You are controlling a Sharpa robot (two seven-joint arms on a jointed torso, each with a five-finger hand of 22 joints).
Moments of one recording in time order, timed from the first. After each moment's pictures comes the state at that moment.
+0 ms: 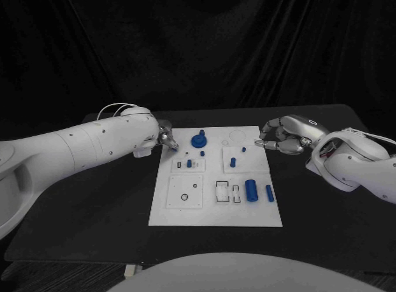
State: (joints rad) left arm 1.25 -0.46 -0.21 0.92 -1.11 0.16 -0.36; left_hand 1.09 -0.02 0.52 0.16 0.47 1.01 0.05 0.22 1.23 1.47 -0.01 1.56 1.31 1.47 -0.05 1.56 1.31 0.05 1.39 0.06 1.32 1.31; right arm 1.23 -0.96 -0.21 1.55 -1.38 -0.45 0.01; right_hand 1.21 0.04 -0.04 0.29 0.35 0.69 0.10 0.59 0.33 1.47 0.02 1.57 1.31 1.47 -0.05 1.53 1.31 0.04 1.47 0.06 1.40 1.31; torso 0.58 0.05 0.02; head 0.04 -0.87
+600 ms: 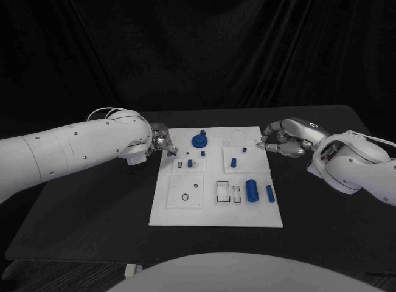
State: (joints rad) left arm 1.28 -0.65 -0.21 1.23 -1.00 0.10 -0.43; left_hand 1.06 -0.05 0.57 0.11 0.46 1.02 0.05 0.22 1.22 1.47 -0.01 1.54 1.31 1.47 -0.06 1.56 1.31 0.05 1.39 0.05 1.33 1.31; right arm 1.22 -0.97 -0.21 1.55 -1.37 -0.44 0.00; right_hand 1.22 0.04 -0.03 0.28 0.36 0.69 0.11 0.59 0.33 1.47 0.02 1.57 1.31 1.47 -0.05 1.53 1.31 0.04 1.47 0.06 1.40 1.31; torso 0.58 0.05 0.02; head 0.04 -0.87
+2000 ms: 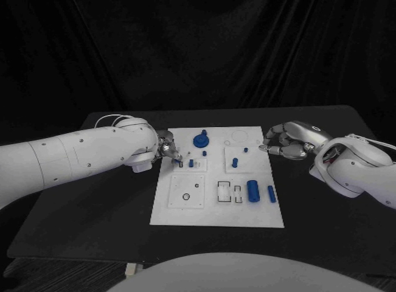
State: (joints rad) left arm 1.26 -0.64 -0.21 1.27 -1.02 0.08 -0.49; left_hand 1.05 -0.06 0.58 0.10 0.45 1.02 0.05 0.22 1.22 1.47 -0.01 1.54 1.31 1.47 -0.06 1.56 1.31 0.05 1.39 0.05 1.33 1.31; right arm 1.21 -0.97 -0.21 1.55 -1.36 -0.44 0.00; right_hand 1.23 0.04 -0.03 0.28 0.41 0.70 0.11 0.58 0.31 1.47 0.02 1.57 1.31 1.46 -0.05 1.53 1.31 0.04 1.47 0.06 1.40 1.31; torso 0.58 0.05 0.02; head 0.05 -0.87
